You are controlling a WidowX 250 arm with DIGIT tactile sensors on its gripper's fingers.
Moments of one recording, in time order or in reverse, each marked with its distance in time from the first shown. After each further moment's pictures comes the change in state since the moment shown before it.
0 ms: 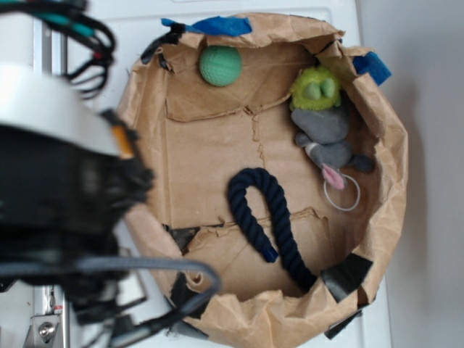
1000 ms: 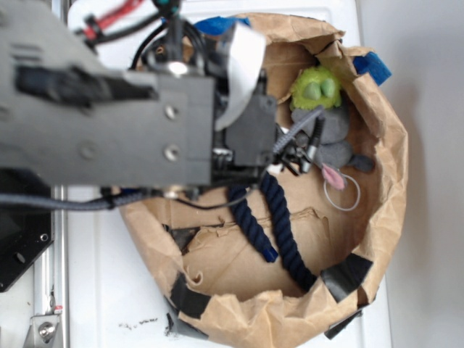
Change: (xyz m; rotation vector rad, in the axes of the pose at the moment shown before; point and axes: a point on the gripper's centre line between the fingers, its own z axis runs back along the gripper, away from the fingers) arm 0.080 0.042 -0.070 0.163 -0.296 0.822
